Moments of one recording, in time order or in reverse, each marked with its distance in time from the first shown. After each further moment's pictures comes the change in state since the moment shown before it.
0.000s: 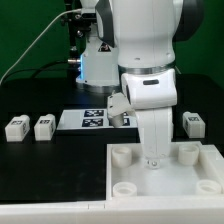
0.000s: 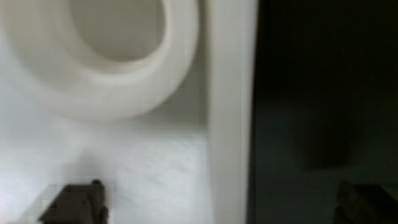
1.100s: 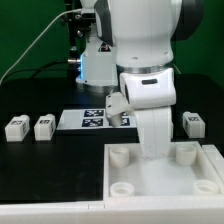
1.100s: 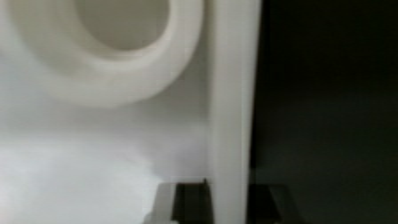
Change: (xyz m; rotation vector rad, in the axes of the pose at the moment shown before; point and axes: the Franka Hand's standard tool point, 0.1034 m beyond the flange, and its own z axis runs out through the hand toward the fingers) arm 0.003 0.000 -0.001 0.013 0.002 -0.003
